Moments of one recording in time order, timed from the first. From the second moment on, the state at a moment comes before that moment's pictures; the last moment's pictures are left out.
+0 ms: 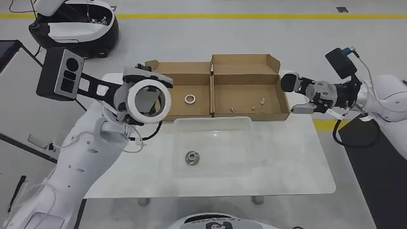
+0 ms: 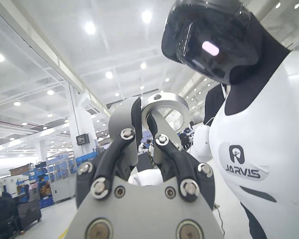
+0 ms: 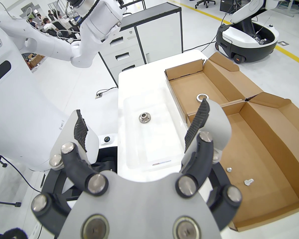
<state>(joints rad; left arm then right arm) 1.06 -1.03 -1.08 -1.95 0.75 -0.99 0.64 -1.05 -0.47 1.09 -1.62 0.34 -1.01 0.81</state>
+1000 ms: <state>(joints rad) 1.12 -1.07 -1.09 -1.99 0.69 -0.96 0.65 -1.05 -0.47 1.09 -1.62 0.34 -1.01 0.81</state>
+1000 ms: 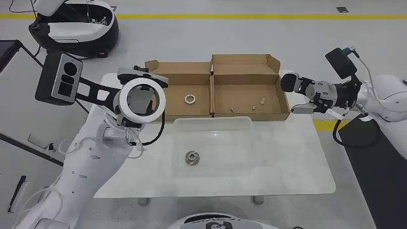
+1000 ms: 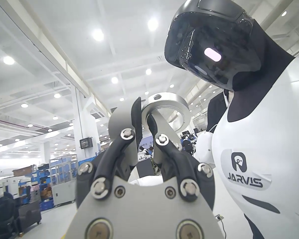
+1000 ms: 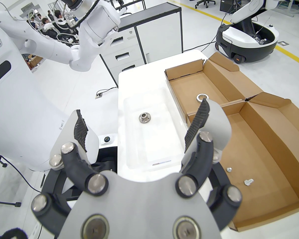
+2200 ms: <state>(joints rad) 0.91 -1.11 -0.97 -1.86 0.75 -0.64 -0.01 -1.05 -0.47 1.09 -1.62 0.34 -1.01 0.81</state>
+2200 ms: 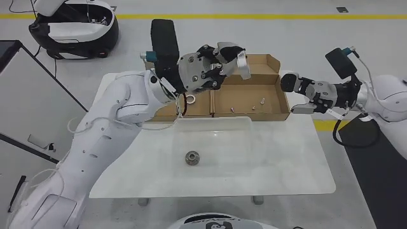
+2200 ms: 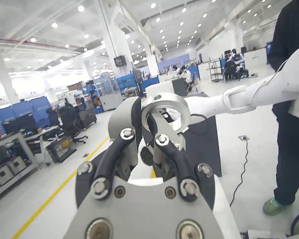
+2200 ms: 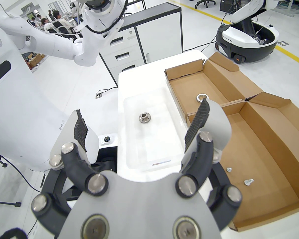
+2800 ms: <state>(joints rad) 0.71 -1.17 -0.80 -1.63 0.95 -0.53 -0.37 -1.05 -0.47 1.09 -1.62 0.34 -1.01 0.81</state>
